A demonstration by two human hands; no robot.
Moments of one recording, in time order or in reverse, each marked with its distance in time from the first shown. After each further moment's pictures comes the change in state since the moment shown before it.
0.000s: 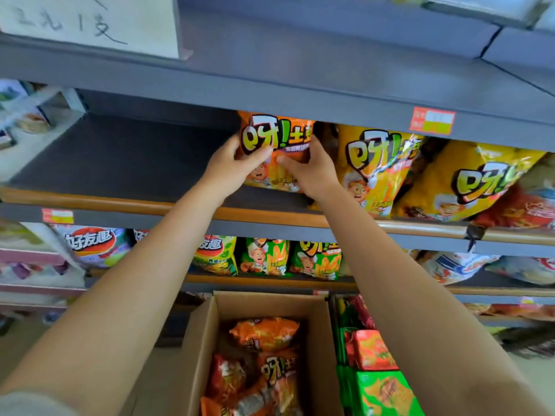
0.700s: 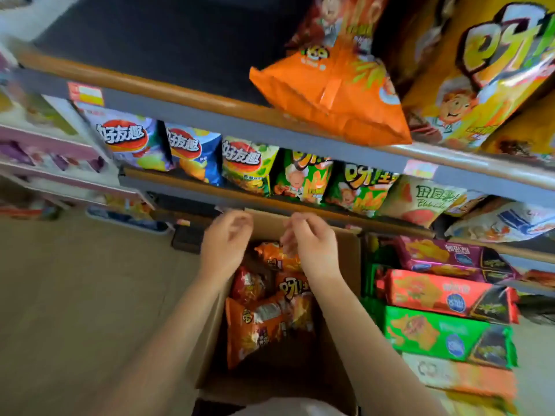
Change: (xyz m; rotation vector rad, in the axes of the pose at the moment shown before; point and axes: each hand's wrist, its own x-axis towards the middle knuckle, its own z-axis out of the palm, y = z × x) left_hand -0.217 -0.176 0.019 0.093 0.202 -0.343; right_hand -0.214 0.084 0.095 0.273 -0.142 0.490
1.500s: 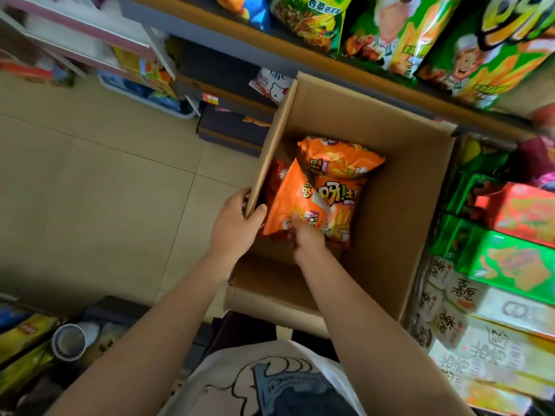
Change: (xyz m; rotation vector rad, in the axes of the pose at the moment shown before) left_hand -0.103 -0.182 0.013 0.169 -0.147 -0.445; right_hand -0.020 0.287 0.084 0.189 0.138 0.951
